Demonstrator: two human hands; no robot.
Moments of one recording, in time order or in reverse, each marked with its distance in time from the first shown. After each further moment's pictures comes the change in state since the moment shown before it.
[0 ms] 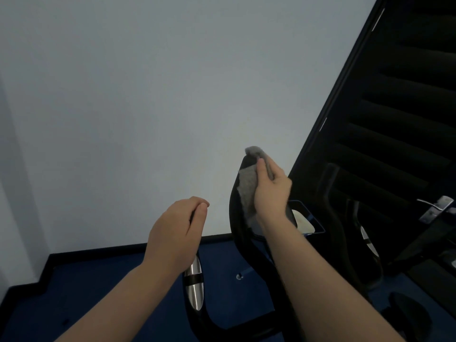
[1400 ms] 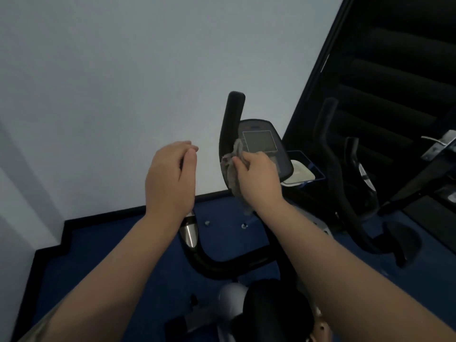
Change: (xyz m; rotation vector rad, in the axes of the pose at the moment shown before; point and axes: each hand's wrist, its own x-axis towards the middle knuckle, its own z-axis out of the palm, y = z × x) left_hand -0.007 0.007 0.020 -0.072 0.156 0.012; right_hand -0.059 0.027 -0.043 -0.828 -0.336 0.008
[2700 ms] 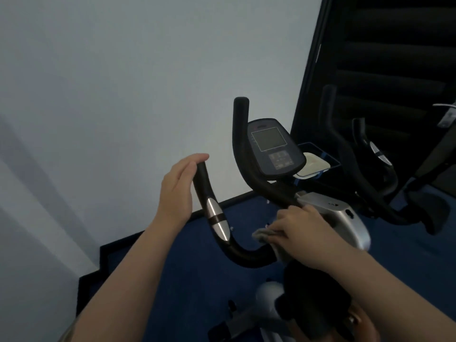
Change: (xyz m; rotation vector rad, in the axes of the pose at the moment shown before) left_hand 0.007 -0.023 -0.039 -0.396 -0.288 -0.108; right_hand -0.100 0.033 -0.028 -0.618 -0.401 -0.308
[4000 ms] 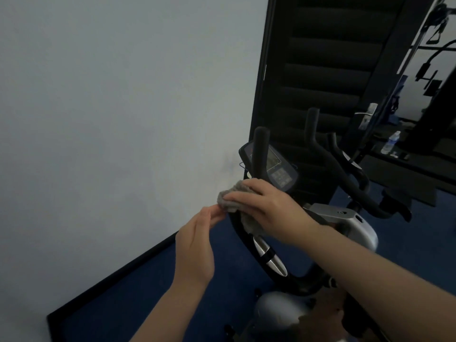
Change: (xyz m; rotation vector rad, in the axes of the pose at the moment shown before) left_hand 0.016 -0.028 -0.055 -0.341 -0.260 -0.110; right_hand 0.109 -0.083 -0.036 0.279 0.476 -0.074
